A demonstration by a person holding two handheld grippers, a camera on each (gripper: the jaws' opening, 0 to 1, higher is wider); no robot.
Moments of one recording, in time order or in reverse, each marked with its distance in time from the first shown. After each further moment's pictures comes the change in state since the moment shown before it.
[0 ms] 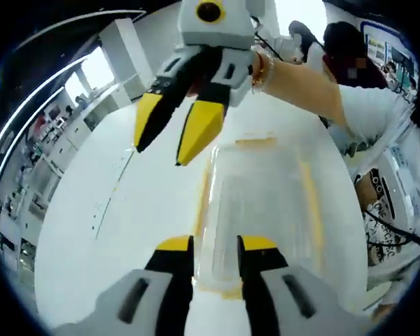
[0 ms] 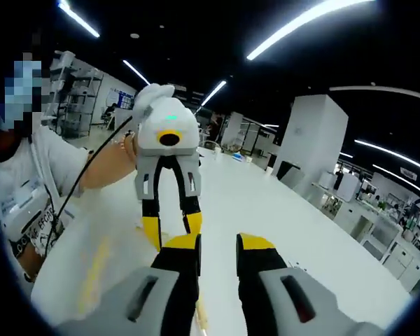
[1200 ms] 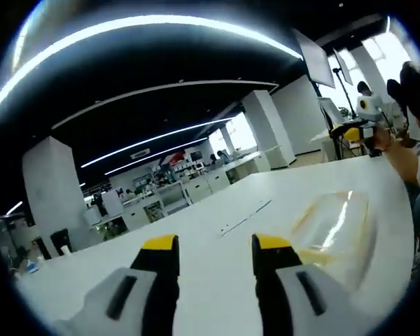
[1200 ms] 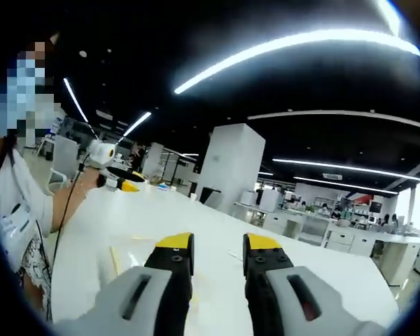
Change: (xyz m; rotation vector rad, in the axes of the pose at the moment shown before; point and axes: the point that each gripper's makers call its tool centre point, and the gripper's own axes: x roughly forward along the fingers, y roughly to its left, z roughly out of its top) left arm -0.193 0.027 -0.074 -0.250 -0.439 0.901; right arm -0.164 0.033 -0.012 0.056 -0.133 -0.606
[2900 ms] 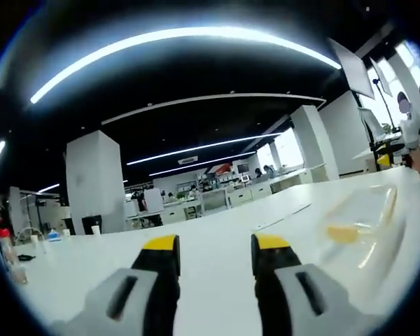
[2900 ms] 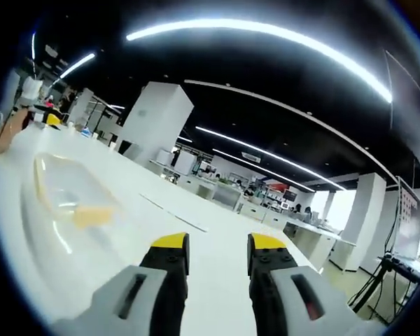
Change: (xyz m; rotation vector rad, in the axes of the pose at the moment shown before) left arm -0.026 0.019 -0.053 -0.081 -0.064 0.218; right arm -0.045 -0.072 -0.087 -0.179 0.229 -0.470
